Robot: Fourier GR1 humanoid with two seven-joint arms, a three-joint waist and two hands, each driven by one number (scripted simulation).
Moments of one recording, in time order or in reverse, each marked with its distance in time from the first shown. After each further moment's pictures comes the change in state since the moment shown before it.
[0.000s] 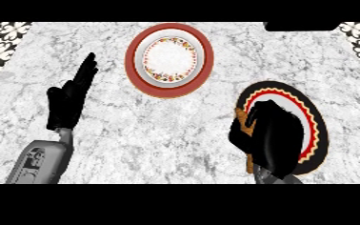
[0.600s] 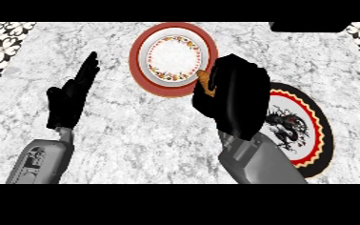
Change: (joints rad) left arm -0.005 -0.011 0.013 -0.004 -0.009 -0.036 -0.006; right arm -0.416 0.077 -0.003 0.129 -0.061 0.005 -0.026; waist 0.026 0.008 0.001
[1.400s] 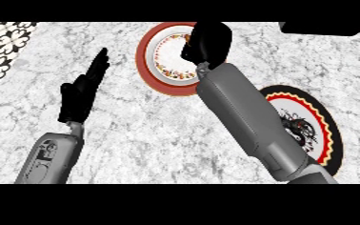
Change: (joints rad) left arm -0.052 -0.040 -0.012 0.039 -0.026 -0.013 -0.017; right arm -0.453 0.008 -0.126 0.844 -0.341 -0.347 -0.114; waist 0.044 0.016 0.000
